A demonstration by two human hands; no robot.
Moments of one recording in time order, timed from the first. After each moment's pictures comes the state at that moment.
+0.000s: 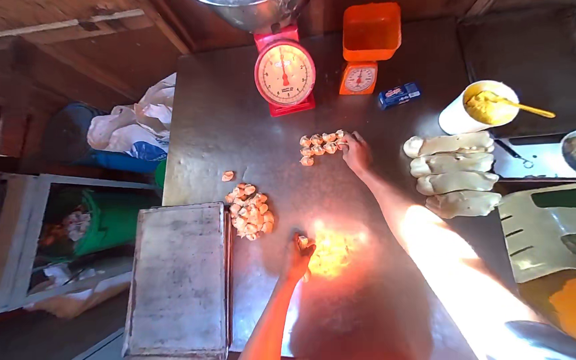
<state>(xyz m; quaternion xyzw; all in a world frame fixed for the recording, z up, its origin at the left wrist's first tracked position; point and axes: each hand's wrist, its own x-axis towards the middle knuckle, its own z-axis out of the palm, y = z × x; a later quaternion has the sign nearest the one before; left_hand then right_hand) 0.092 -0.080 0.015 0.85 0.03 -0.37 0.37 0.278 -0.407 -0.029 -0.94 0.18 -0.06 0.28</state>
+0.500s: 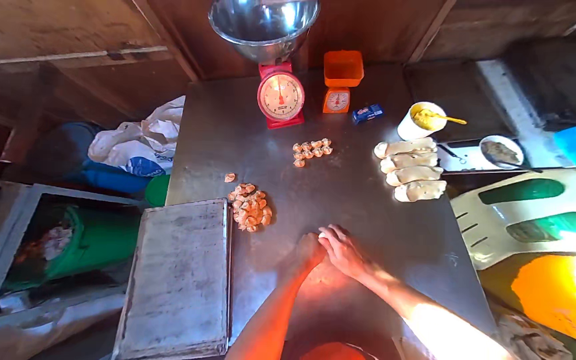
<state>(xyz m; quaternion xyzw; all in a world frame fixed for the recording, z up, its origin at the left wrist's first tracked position) 0.051 -0.108 0.054 0.85 -0.17 -0.42 0.25 -0.025 -0.243 0.086 -0.95 0.03 0.02 0.32</state>
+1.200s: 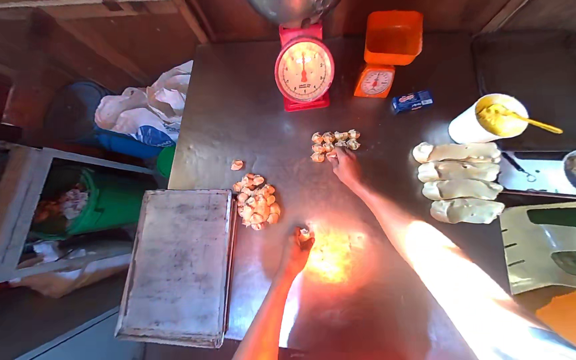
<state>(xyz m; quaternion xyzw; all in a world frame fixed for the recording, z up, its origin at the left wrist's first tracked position) 0.091 -0.059 0.015 0.84 0.01 -0.34 0.42 0.254 -0.331 -0.014 -0.94 0.09 -0.03 0.32</state>
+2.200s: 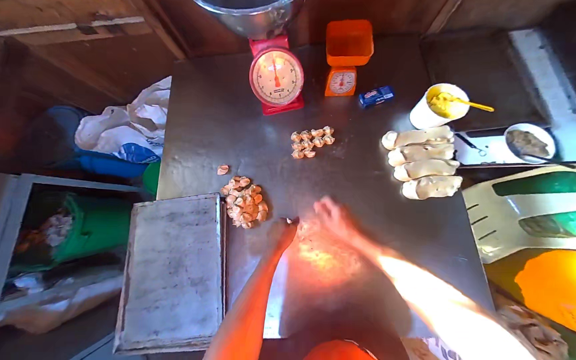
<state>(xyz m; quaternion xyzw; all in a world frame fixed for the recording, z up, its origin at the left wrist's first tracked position) 0.127 -0.075 0.037 0.89 0.01 -0.41 0.22 0.069 -0.282 0.093 -0.88 0.12 0.14 0.44</state>
